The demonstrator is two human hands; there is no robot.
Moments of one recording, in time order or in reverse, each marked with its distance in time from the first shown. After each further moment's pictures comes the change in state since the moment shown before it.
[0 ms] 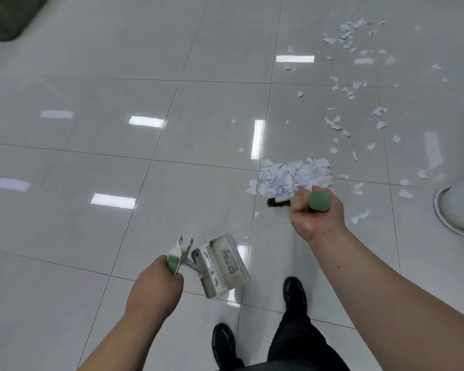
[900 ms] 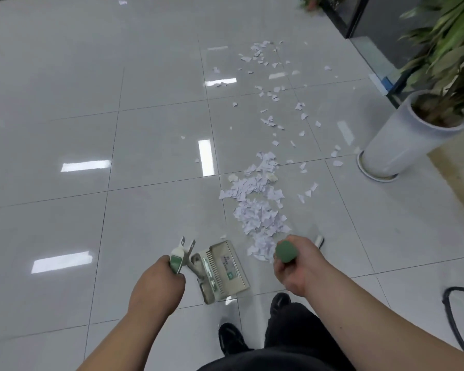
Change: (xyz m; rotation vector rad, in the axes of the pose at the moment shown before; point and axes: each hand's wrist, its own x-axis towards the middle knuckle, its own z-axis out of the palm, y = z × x) left_hand -0.020 -0.080 -0.008 0.083 -0.063 0.364; right_hand -0.145 0.124 -0.143 -0.404 0.414 -0.044
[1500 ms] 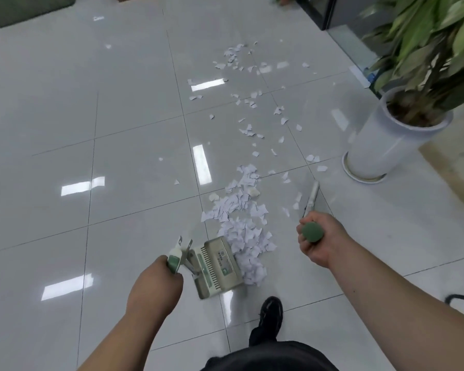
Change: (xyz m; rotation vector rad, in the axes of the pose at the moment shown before) left_hand 0.058 0.203 0.015 0.112 0.011 0.046; right_hand 0.066 -0.252 -0.067 -0.084 -0.001 -0.155
